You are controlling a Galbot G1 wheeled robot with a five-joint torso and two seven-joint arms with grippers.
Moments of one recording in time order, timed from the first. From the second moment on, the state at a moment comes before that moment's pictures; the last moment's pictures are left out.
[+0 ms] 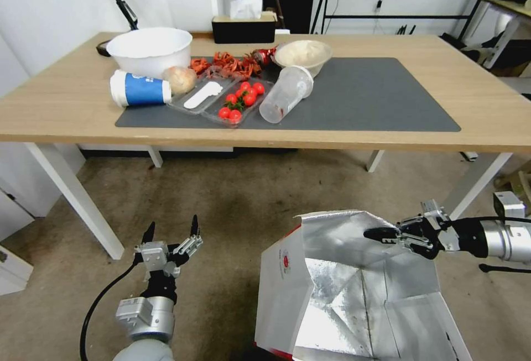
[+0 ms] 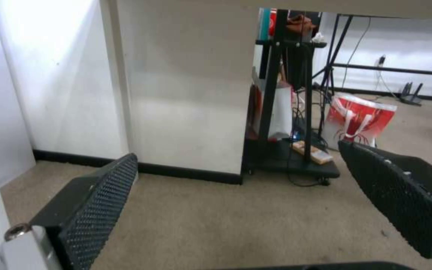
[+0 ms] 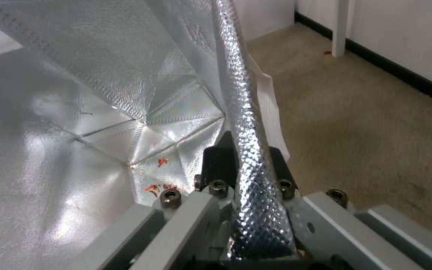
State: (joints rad) left arm 1.74 -1.30 -0.40 -2.13 -0.27 -0.17 -0.31; right arm -1.47 0.42 0.70 1.84 0.88 -0.24 -1.14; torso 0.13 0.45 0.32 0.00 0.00
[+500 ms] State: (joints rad) left arm 1.74 -1.30 -0.40 -2.13 -0.26 -0.18 -0.31; right arm -1.47 0.42 0.70 1.84 0.88 -0.24 -1.14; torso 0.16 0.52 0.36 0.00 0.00
